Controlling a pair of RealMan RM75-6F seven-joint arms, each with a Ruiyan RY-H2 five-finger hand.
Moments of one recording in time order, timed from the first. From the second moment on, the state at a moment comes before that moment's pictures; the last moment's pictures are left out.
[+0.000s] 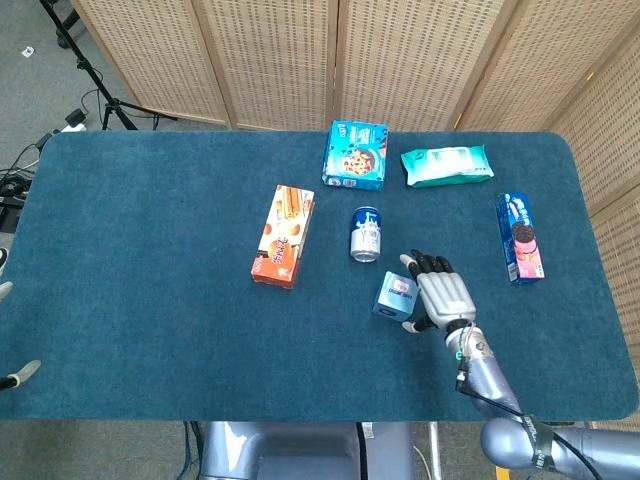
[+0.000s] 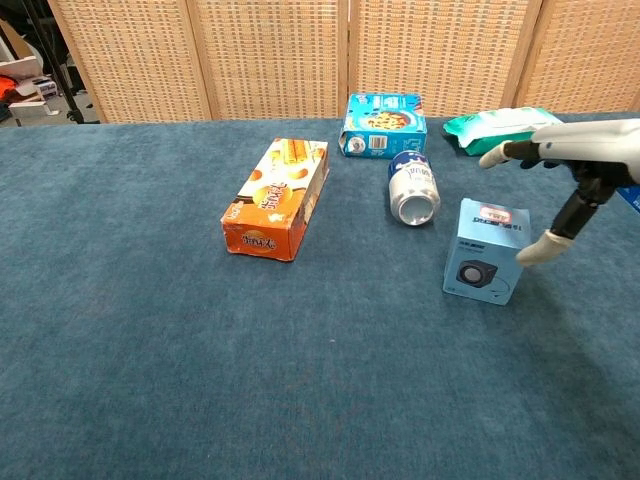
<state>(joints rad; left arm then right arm) 0.01 -0.95 -0.01 -1.74 1.55 1.58 -0.13 0.77 -1.29 0.21 -1.99 -0.52 1.14 -0.70</state>
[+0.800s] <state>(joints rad) 0.00 -0.94 -0.02 -1.74 1.53 1.57 -0.16 0.85 -1.48 0.17 -1.81 -0.51 1.26 -0.80</state>
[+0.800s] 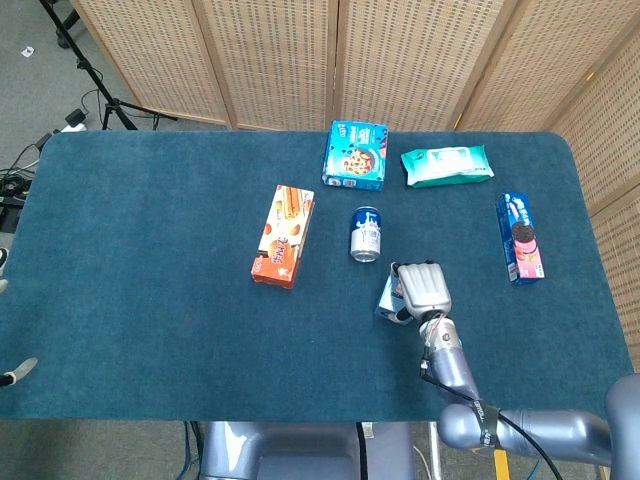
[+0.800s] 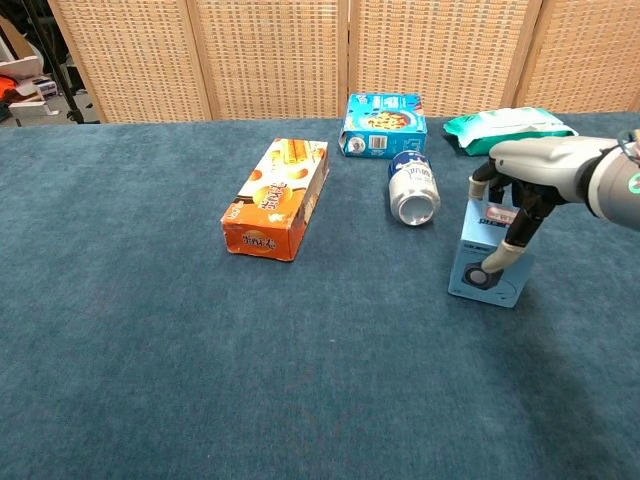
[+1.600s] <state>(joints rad) 0.00 -0.97 -0.01 -1.76 1.55 1.55 -0.06 0.69 -1.11 -0.10 -1.52 -1.48 0.99 -0.08</state>
